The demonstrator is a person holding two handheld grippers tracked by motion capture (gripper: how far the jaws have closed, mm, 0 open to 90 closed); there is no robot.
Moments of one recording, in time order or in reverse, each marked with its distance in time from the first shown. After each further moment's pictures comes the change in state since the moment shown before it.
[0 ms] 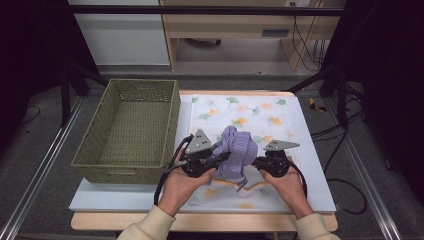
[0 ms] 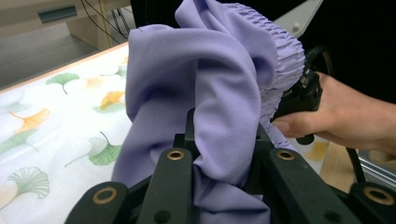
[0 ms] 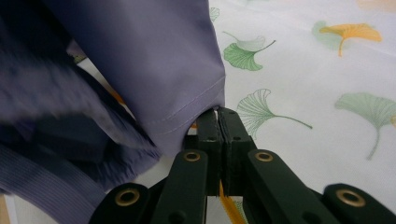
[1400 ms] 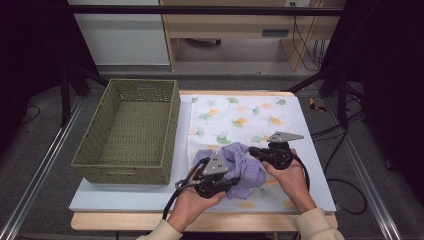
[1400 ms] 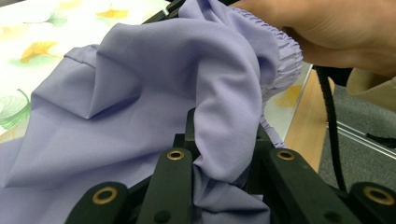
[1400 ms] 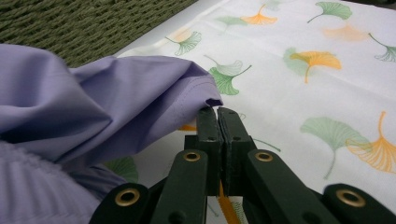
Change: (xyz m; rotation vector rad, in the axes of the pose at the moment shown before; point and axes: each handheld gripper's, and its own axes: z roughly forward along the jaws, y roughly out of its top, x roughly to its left) left arm -0.032 -0.040 0.029 0.104 -0.112 0.015; right arm -0.006 0.023 -0.010 -0.023 -0.055 -0.004
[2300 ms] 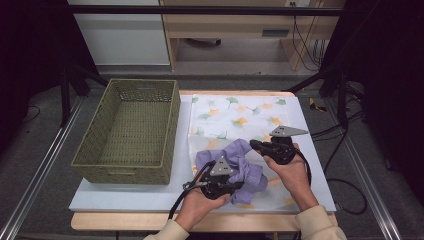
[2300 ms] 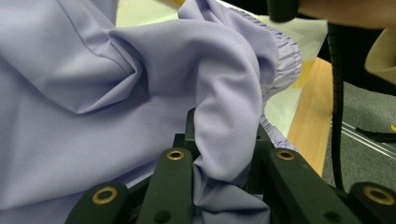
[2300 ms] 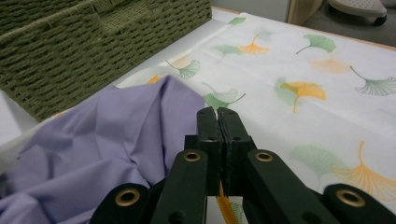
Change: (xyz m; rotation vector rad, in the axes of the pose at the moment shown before) left arm 0.006 -0.017 0.031 0.059 -0.029 -0.045; right arm 0.002 0.020 -0.012 -0.058 -0.009 -0.010
